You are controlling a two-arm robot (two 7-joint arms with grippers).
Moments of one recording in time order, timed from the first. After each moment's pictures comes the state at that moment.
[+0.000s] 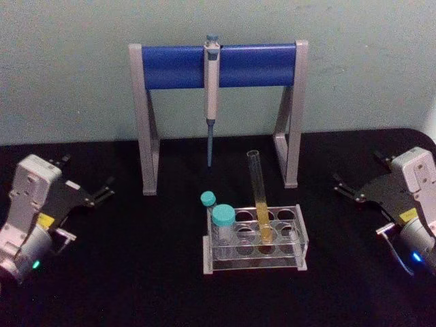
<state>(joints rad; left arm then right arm) -0.20 0.60 0.45 -1.41 -0.25 -0.12 0.03 0.20 0.60 -0.45 -1.41 0.25 -0.12 -0.03</state>
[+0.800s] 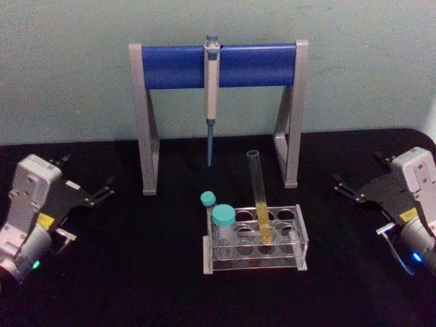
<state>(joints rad) -0.20 0.60 0.45 -1.41 -0.25 -0.12 0.03 0.20 0.60 -0.45 -1.41 0.25 -0.12 -0.03</state>
